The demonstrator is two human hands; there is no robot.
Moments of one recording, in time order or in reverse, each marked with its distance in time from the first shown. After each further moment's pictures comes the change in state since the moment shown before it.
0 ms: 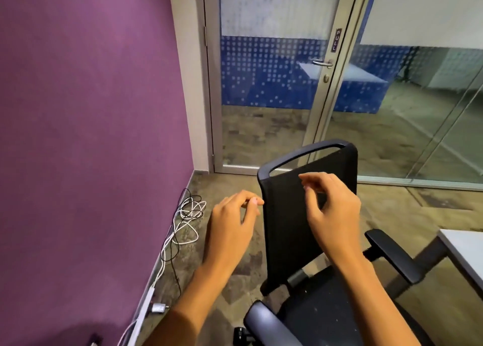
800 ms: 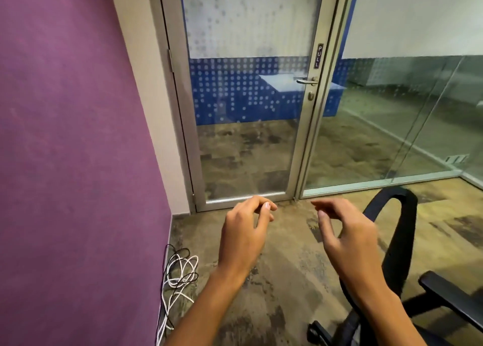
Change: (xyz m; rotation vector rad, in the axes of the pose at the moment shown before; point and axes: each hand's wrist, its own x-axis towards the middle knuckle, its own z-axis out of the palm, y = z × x) left_hand 0.299 -0.176 -0.003 -0.172 -0.210 0.100; right_hand 0.173 0.006 0.224 -0.228 0.071 0.170
